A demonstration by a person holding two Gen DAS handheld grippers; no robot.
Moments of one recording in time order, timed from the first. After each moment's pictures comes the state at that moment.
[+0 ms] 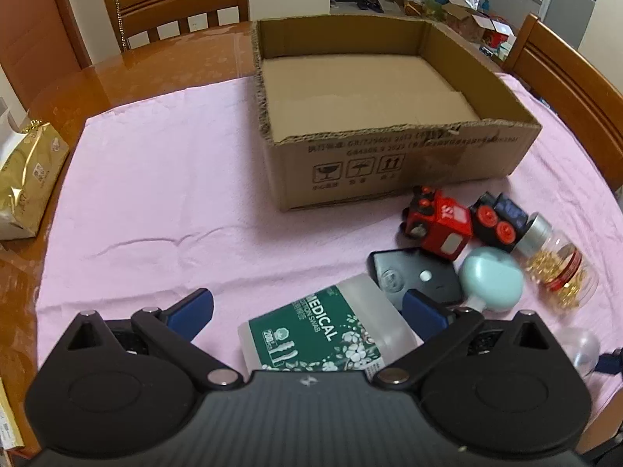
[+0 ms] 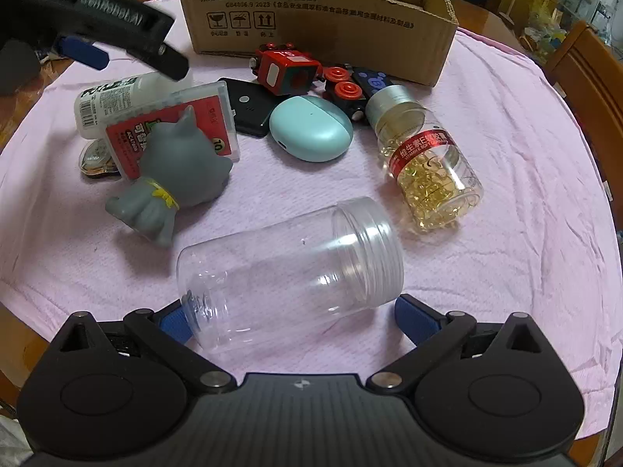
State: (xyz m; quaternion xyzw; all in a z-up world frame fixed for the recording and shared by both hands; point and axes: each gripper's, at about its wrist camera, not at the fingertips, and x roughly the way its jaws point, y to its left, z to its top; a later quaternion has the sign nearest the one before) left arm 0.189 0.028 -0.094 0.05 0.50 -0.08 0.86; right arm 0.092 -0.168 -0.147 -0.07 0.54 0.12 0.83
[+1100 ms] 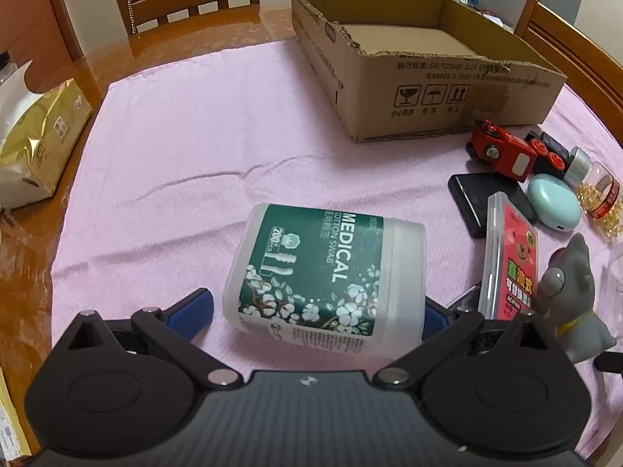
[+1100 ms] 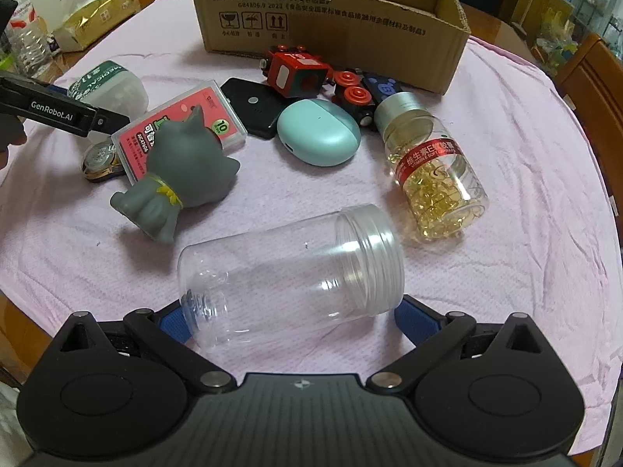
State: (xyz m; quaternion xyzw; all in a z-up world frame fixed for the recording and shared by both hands) left arm 0.171 0.094 -0.137 0.07 0.49 -0.10 0.86; right arm 0.096 -0.168 -0.144 -0.09 0.54 0.15 0.83
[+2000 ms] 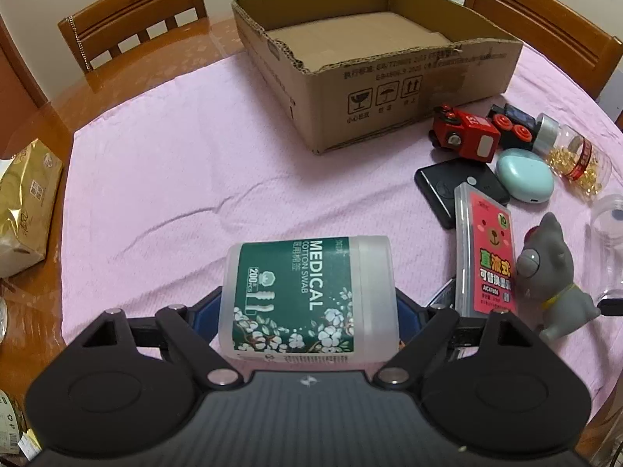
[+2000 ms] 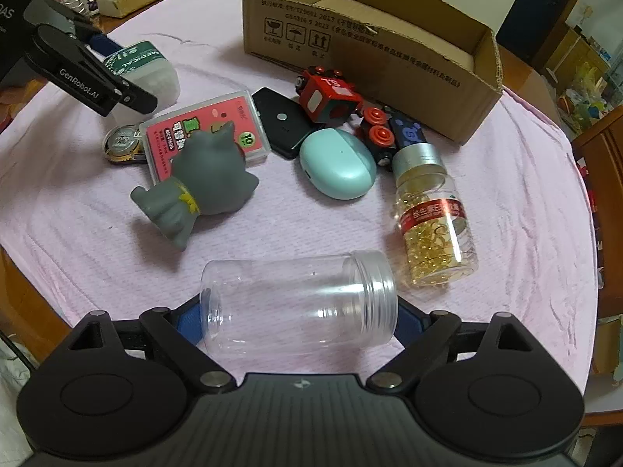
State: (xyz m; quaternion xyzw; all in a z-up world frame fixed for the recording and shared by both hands) left arm 0.178 0.079 -0.119 0.14 0.50 -0.16 0.84; right arm 0.101 -0.155 -0.121 -0.17 0.52 0.19 0.82
